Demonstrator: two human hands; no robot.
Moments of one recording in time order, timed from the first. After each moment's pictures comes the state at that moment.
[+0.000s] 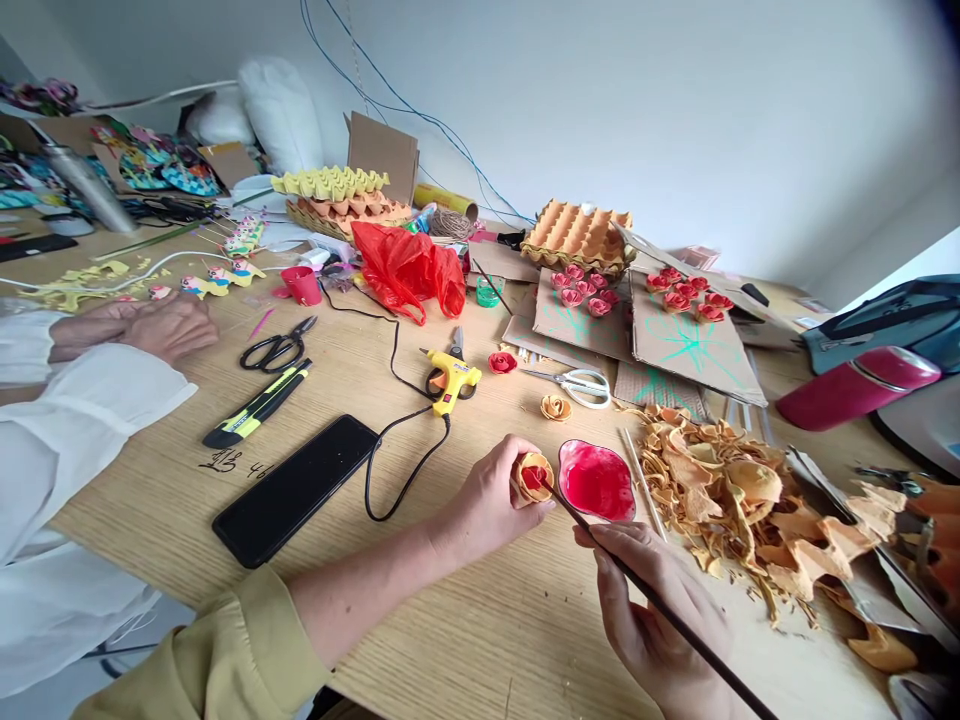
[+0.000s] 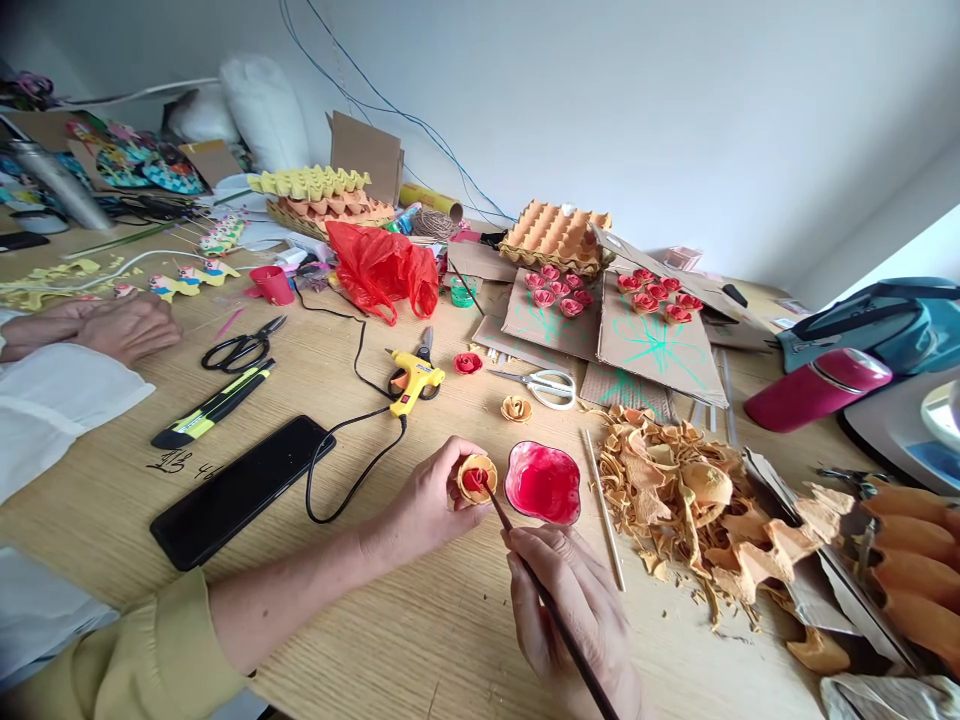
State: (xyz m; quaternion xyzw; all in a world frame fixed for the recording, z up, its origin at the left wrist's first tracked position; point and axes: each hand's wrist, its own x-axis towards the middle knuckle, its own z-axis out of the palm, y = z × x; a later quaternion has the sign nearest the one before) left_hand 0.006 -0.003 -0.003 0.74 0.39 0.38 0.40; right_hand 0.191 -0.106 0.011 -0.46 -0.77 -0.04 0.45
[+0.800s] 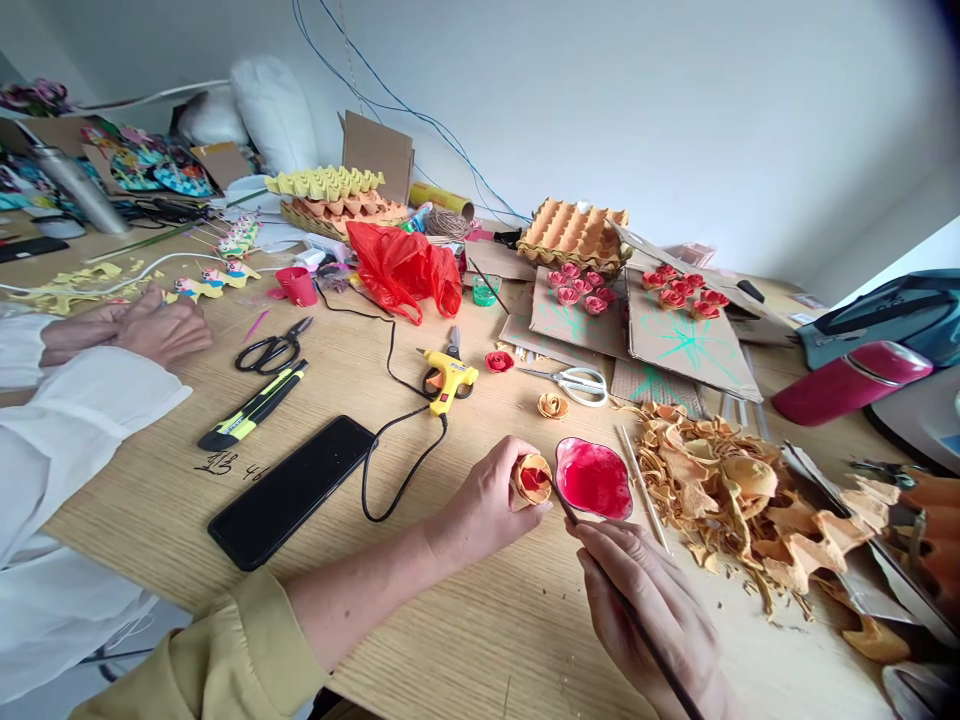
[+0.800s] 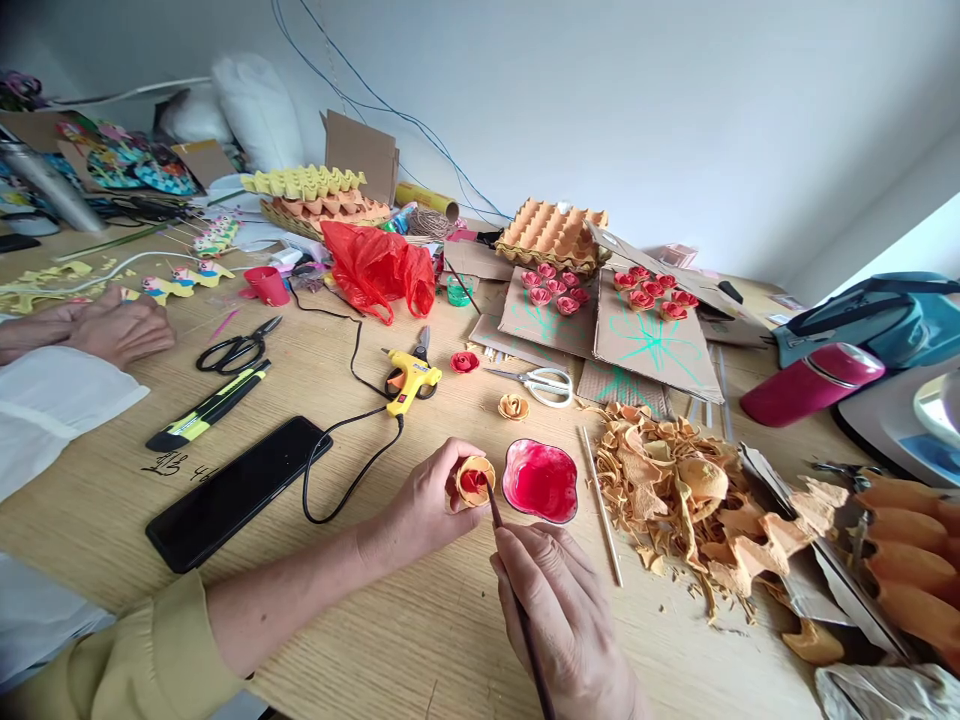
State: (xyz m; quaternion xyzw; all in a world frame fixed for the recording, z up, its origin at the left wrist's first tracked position) left_hand 0.008 -0.005 -0.010 0.76 0.38 0.39 0.35; right_hand 0.187 -0.107 0.014 -0.41 -0.81 -0.10 0.41
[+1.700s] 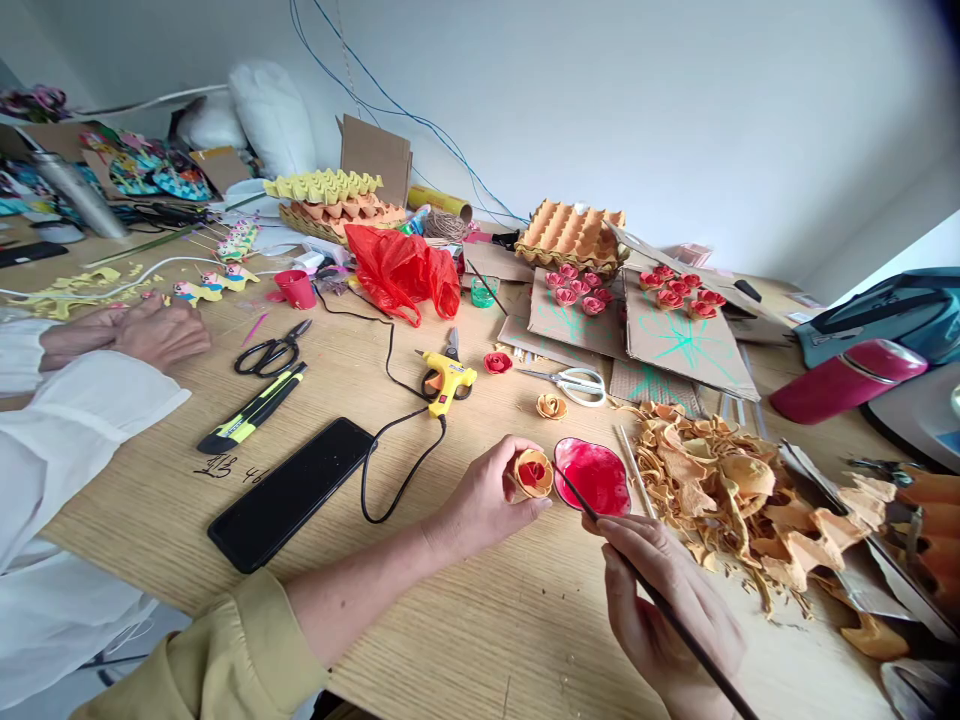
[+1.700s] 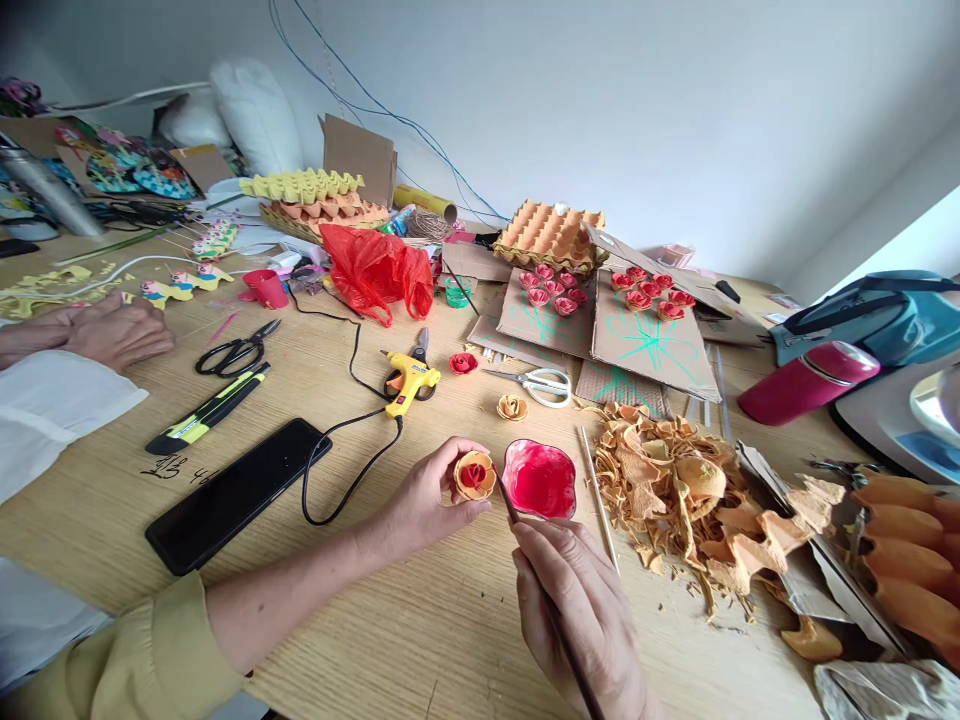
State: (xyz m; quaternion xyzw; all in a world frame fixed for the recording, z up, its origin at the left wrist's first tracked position) left_hand 0.009 0.000 0.000 0.70 0.38 0.36 0.49; right_hand 0.195 -0.107 0.014 -0.42 -0.77 -0.05 0.47
